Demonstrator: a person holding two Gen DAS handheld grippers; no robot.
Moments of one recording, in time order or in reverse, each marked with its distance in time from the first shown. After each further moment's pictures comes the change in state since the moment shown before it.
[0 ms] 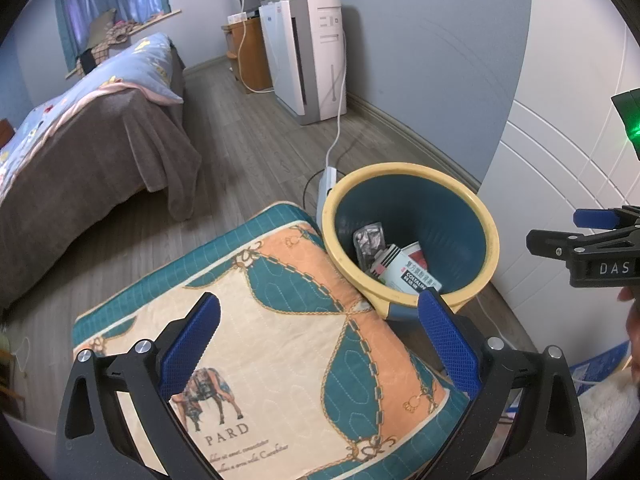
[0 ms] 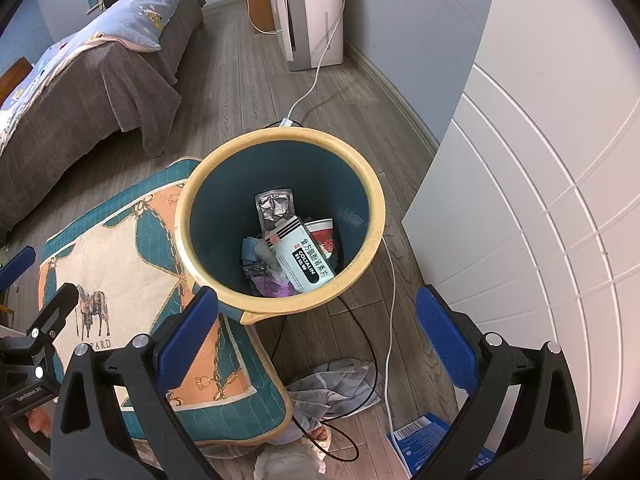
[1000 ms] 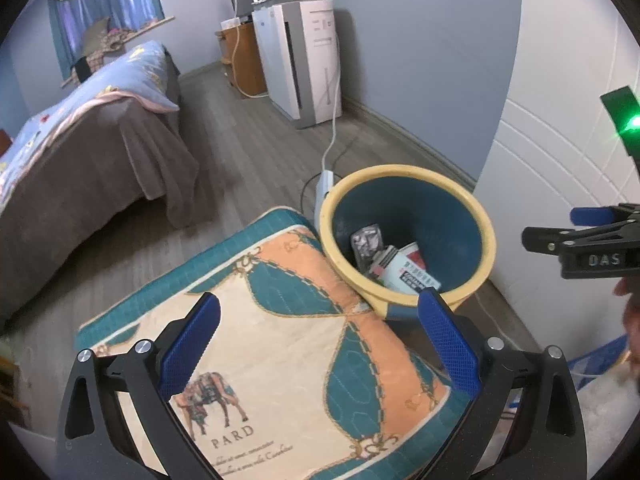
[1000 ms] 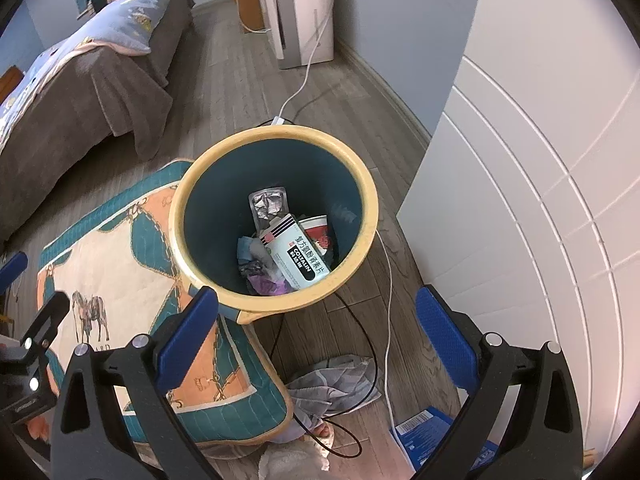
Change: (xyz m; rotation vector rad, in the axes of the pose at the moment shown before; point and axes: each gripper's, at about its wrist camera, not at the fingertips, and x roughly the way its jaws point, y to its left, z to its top) left arm -0.008 0.002 0.002 0.031 -0.009 -0.019; right arm 0.000 -0.004 -0.002 0.041 0.007 -0.019
